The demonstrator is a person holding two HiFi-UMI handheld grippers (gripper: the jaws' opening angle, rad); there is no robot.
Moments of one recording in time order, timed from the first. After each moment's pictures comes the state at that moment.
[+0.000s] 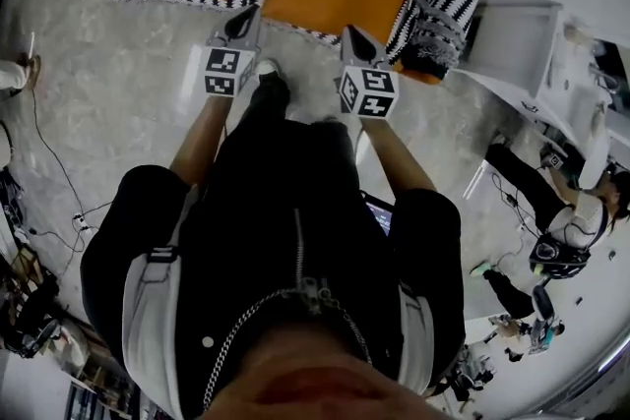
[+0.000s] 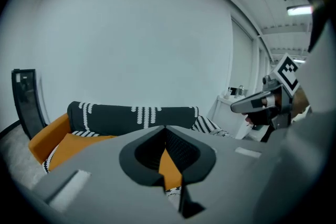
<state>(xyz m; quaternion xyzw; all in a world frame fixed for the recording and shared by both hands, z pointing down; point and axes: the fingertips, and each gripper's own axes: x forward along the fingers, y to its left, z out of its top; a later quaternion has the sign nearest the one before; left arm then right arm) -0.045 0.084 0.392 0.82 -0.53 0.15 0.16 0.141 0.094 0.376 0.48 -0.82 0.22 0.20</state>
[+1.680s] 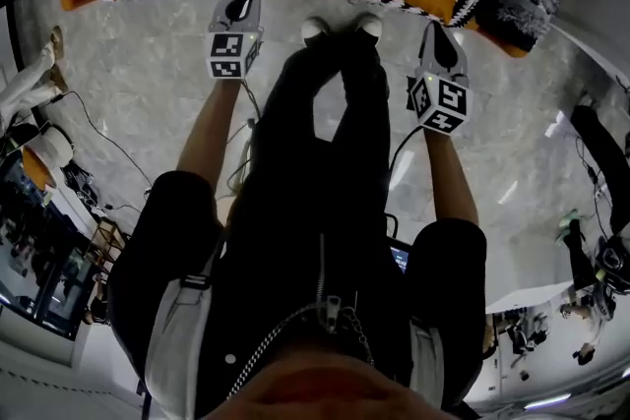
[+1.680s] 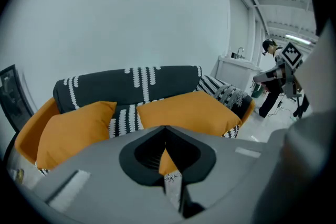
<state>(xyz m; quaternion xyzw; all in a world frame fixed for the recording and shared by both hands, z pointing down) -0.056 0.029 0.650 0.81 -0.48 0.29 0.17 0.282 0.083 0.598 0.60 -0.72 0.29 0.20</state>
